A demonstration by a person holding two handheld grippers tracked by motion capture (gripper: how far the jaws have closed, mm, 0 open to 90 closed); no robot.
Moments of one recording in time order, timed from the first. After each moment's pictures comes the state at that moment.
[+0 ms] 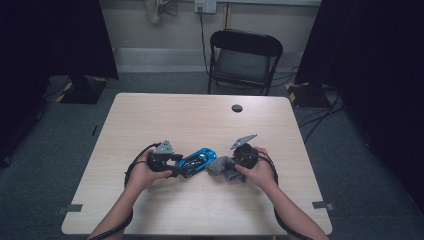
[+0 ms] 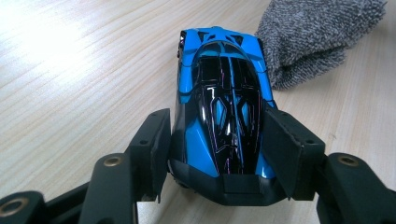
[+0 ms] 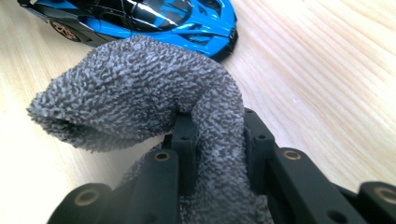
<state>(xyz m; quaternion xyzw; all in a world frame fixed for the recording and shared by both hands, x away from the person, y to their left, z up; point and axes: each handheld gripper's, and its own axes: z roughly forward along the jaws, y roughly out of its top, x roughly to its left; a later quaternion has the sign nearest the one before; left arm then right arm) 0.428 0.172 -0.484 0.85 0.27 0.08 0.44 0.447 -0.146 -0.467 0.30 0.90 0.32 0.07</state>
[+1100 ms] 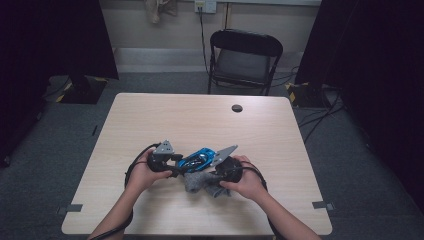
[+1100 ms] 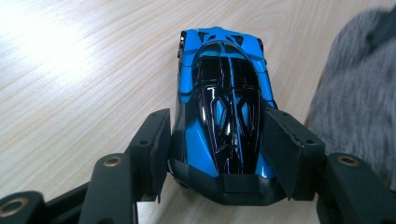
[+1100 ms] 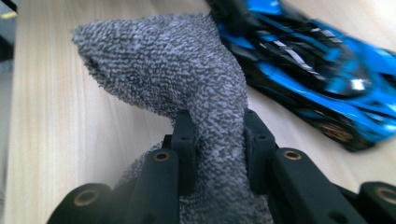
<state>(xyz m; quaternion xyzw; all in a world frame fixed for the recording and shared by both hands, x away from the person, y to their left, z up) 0.428 0.172 -0.484 0.85 0.27 0.08 0.44 0.398 -0.089 -0.450 0.15 0.93 0.34 0.02</state>
